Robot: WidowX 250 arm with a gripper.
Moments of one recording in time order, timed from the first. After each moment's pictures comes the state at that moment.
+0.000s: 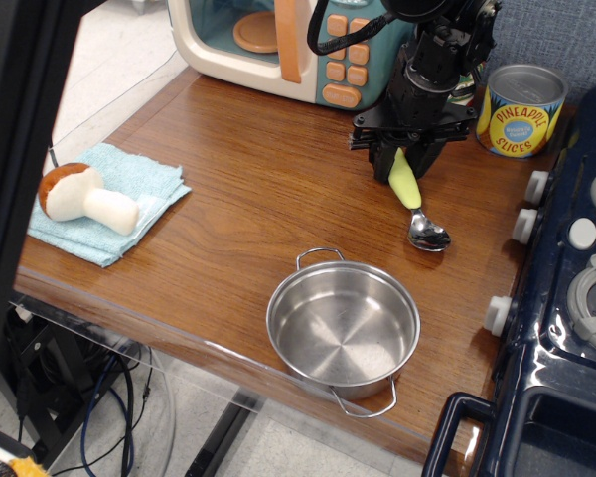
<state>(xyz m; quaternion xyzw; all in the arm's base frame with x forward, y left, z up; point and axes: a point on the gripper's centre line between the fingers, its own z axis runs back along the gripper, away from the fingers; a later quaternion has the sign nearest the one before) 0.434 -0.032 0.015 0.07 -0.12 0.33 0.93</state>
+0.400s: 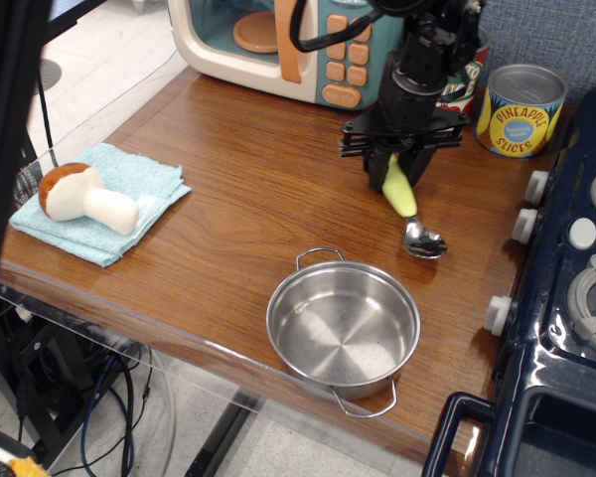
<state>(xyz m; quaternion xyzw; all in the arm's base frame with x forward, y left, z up) 0.421 -0.025 0.022 0.06 -0.10 0.33 0.94</state>
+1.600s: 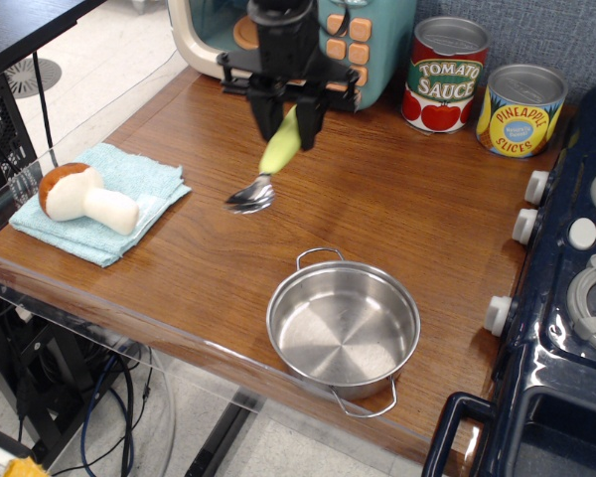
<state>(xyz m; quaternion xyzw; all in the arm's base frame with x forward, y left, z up) 0.364 0.043 0.077 0.00 -0.12 0.07 0.99</state>
